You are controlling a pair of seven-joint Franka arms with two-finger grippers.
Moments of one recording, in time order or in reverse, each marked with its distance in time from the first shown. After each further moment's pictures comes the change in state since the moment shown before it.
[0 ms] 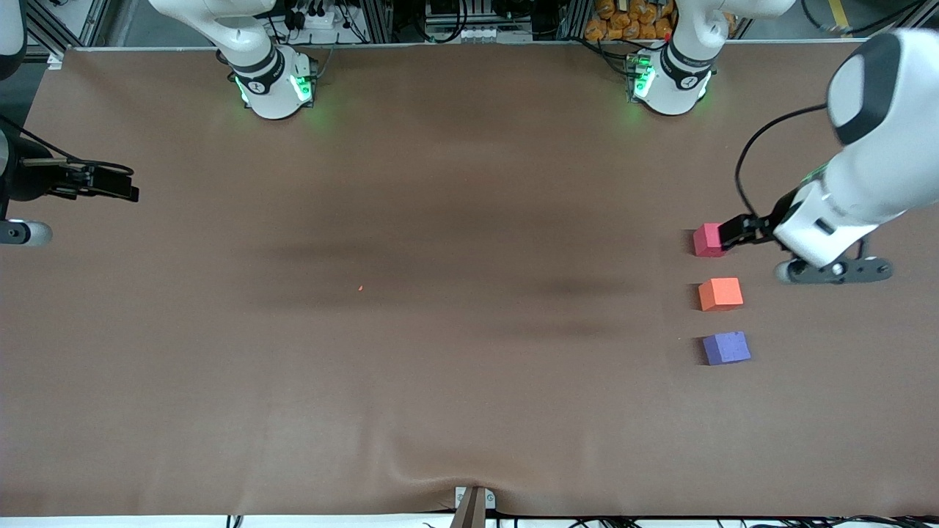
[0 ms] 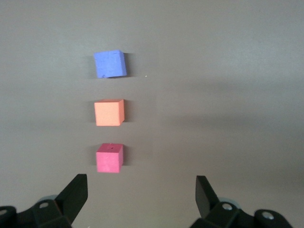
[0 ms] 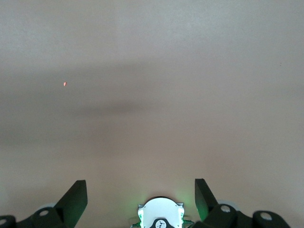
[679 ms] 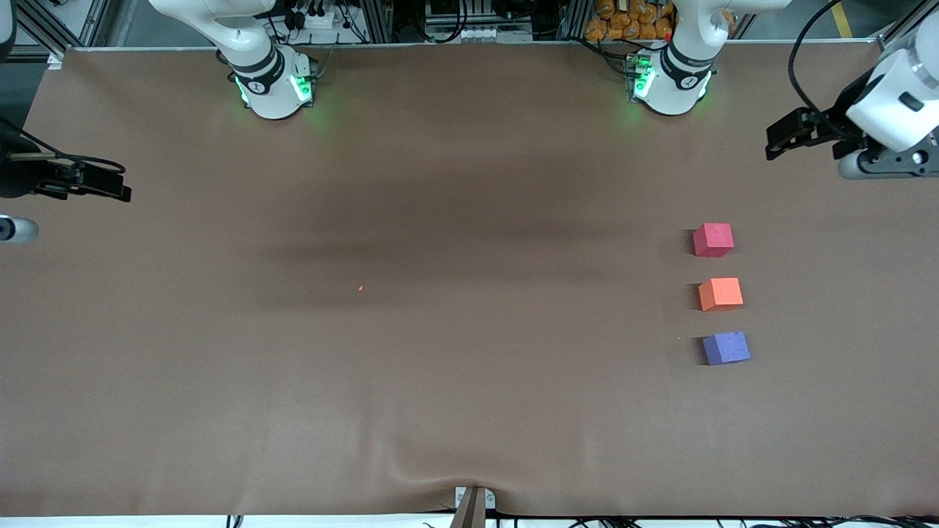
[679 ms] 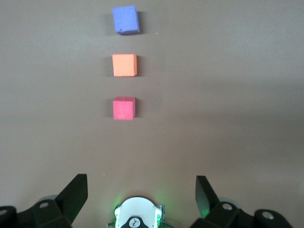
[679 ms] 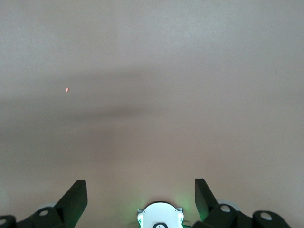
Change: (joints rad) left arm 0.116 -0.187 -0.094 0.014 0.013 -0.276 0.003; right arm -0.001 0.000 -0.004 0.033 -0.001 0.003 -0.004
